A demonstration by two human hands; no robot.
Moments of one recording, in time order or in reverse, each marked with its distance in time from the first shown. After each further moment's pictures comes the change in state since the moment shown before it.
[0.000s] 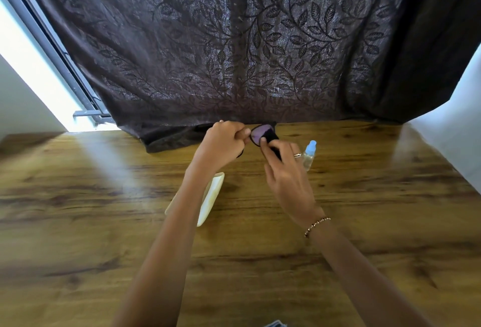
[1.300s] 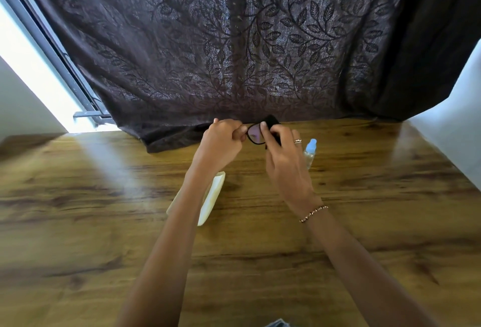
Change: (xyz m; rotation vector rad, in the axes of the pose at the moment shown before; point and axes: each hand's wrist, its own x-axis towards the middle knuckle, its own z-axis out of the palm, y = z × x) left_hand -0.004 -0.007 0.005 -0.025 0.156 0.013; right_hand 0.020 -0.002 0.000 0.001 0.003 0.063
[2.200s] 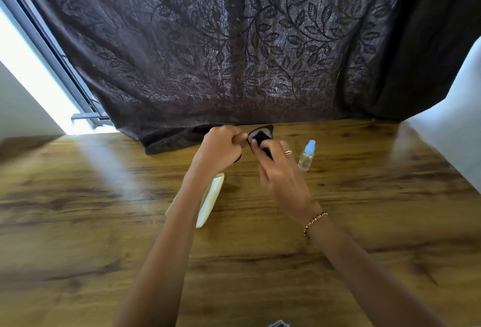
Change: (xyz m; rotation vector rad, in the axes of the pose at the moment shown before) left_hand -0.001 -0.003 0.000 -0.004 -0.108 -0.007; right_hand -0.014 -0.004 0.001 0.021 -0.059 -0.140
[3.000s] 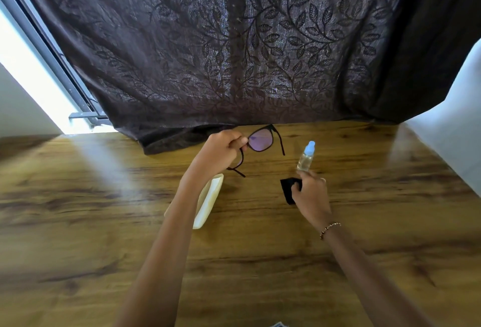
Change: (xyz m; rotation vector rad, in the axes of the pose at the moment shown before) left_hand 0.002 -0.016 0.009 -0.152 -0.089 0.018; right_hand -0.064 0.064 0.025 0.094 -0.416 0.791
